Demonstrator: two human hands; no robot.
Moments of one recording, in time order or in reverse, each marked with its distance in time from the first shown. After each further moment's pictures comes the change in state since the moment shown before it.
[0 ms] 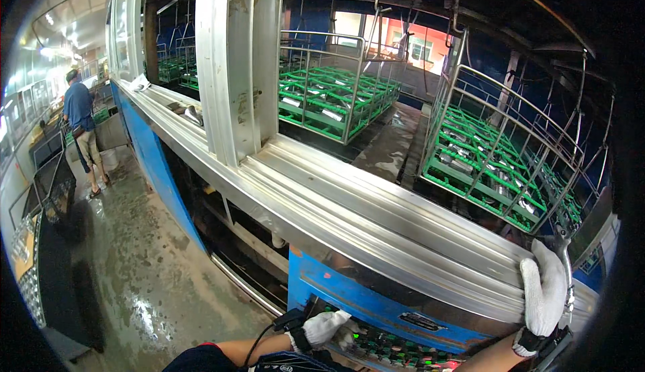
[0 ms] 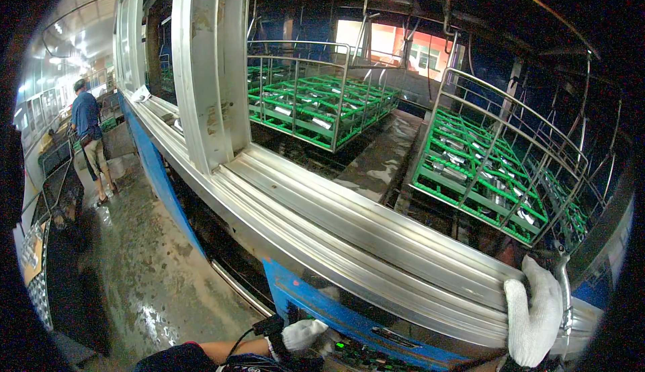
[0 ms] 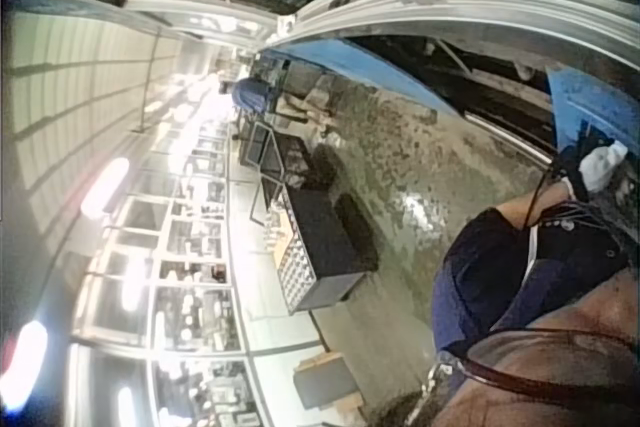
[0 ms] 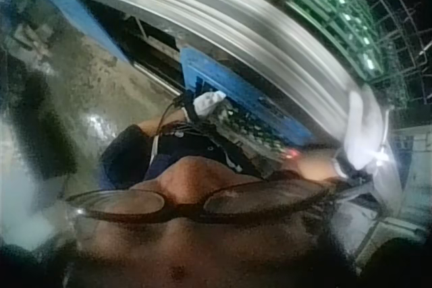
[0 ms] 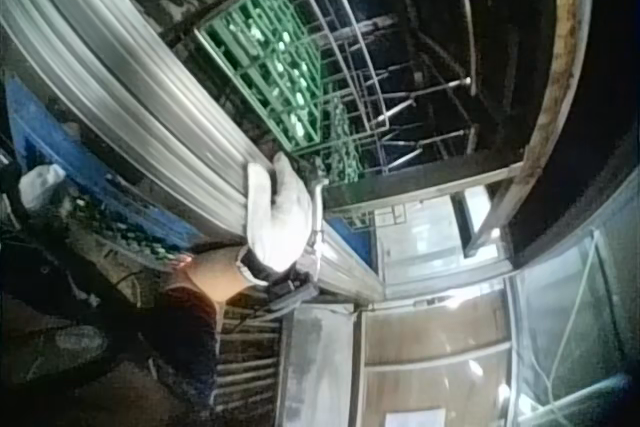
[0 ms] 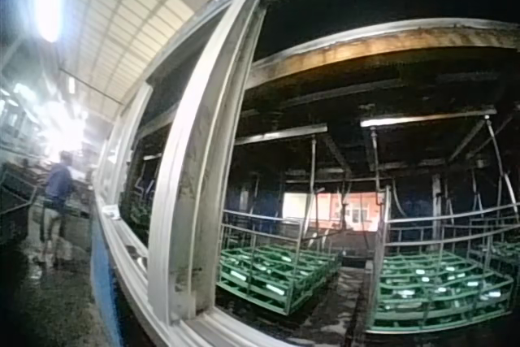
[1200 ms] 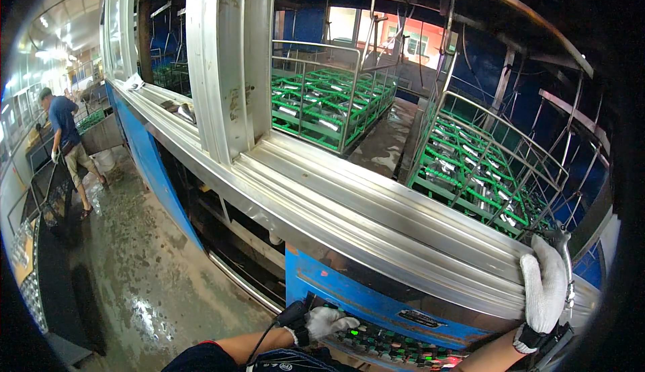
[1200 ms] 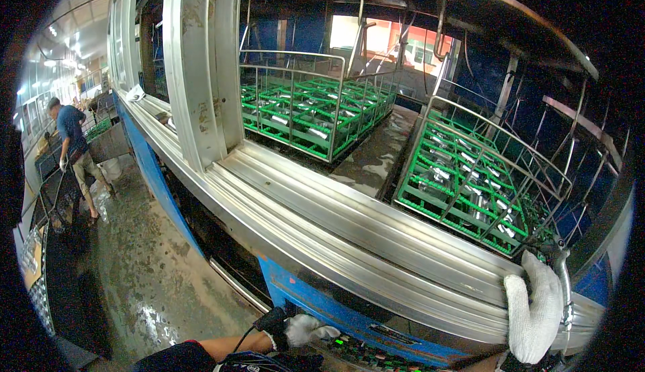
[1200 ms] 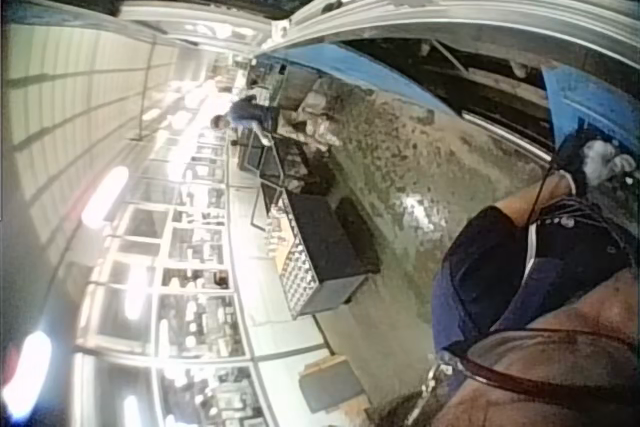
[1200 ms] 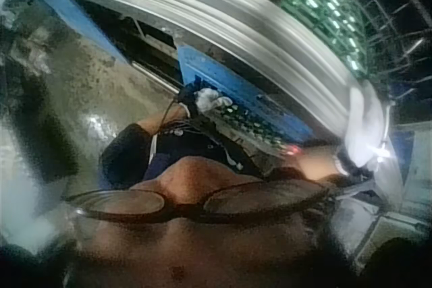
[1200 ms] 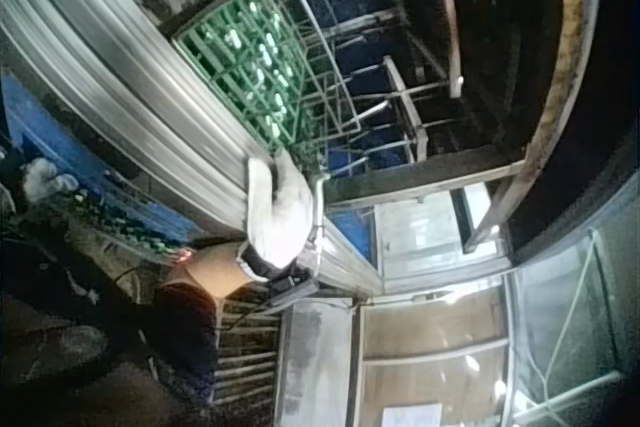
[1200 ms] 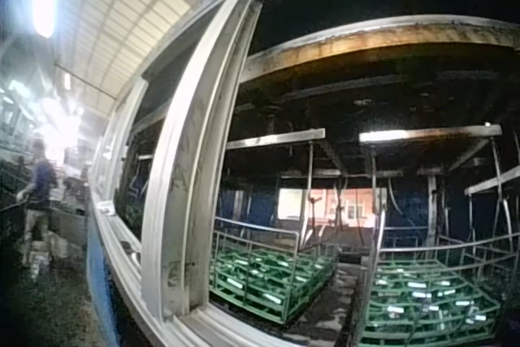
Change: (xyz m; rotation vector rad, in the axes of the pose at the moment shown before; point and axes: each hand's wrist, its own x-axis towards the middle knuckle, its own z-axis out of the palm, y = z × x) left_hand 0.022 -0.011 -0.025 0.805 0.056 0.047; right_hand 0.003 0.005 -0.002 -0.016 -0.018 0.050
